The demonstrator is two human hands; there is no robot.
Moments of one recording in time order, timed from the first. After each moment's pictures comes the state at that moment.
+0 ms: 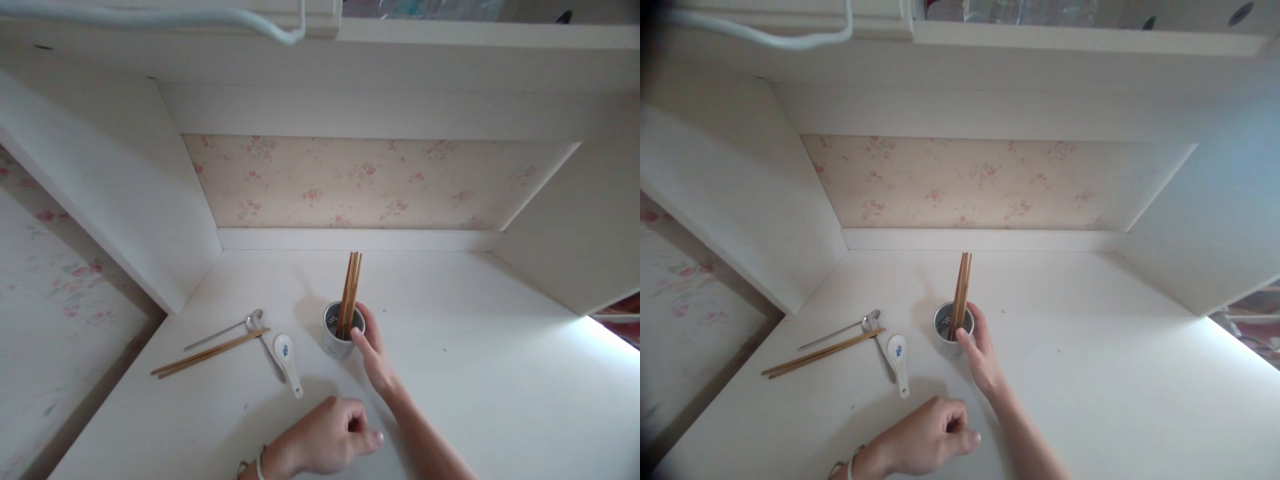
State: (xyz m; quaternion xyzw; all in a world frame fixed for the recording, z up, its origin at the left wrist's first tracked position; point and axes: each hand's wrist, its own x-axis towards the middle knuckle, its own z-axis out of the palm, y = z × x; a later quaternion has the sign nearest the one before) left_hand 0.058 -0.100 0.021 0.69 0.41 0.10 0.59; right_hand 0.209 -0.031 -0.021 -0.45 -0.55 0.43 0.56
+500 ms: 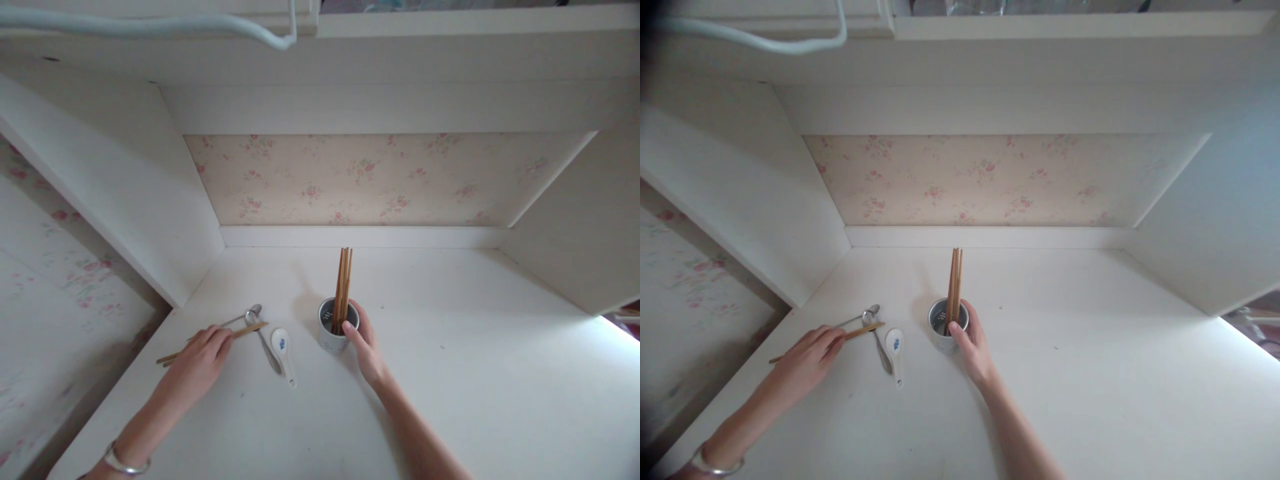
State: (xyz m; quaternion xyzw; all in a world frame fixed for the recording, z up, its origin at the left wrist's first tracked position) left_hand -0.126 -0.056 0.026 0.75 0.63 0.16 0.08; right_hand 0.207 -0.030 -0.012 -0.42 -0.51 0.49 0.57
